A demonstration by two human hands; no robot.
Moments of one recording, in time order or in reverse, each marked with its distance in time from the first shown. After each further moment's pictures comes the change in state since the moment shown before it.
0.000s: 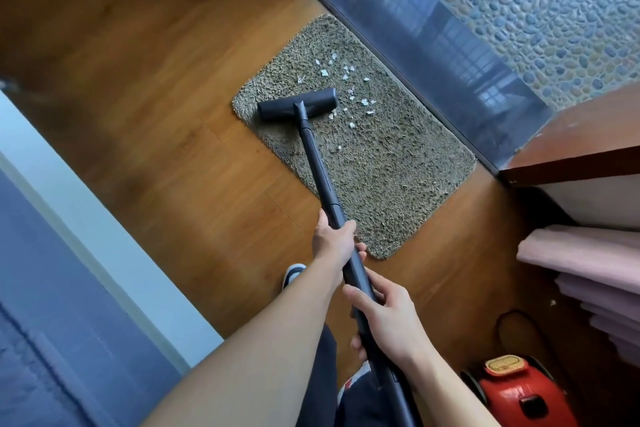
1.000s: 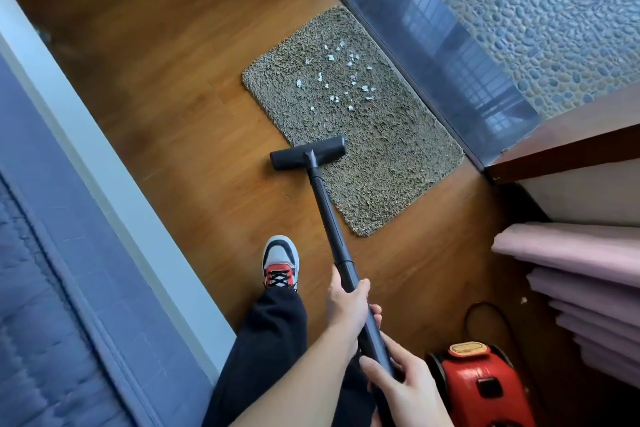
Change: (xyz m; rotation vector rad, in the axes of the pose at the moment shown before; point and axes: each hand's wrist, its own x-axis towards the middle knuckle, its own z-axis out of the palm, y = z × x) left_hand -0.109 -0.170 0.031 -0.125 0.026 -0.096; right_hand -0.112 0.139 -0.075 -0.193 0.034 0.036
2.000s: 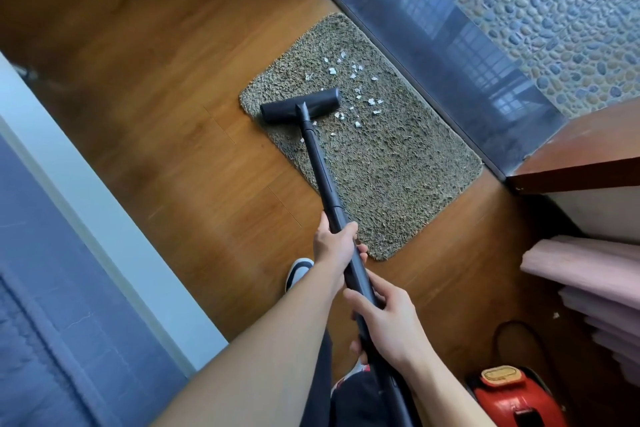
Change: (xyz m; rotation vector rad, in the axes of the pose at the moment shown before) left_hand 0.094 0.167 0.004 -0.005 0.000 0.091; right_hand 0.105 -0.144 0.032 0.096 -0.063 -0.078
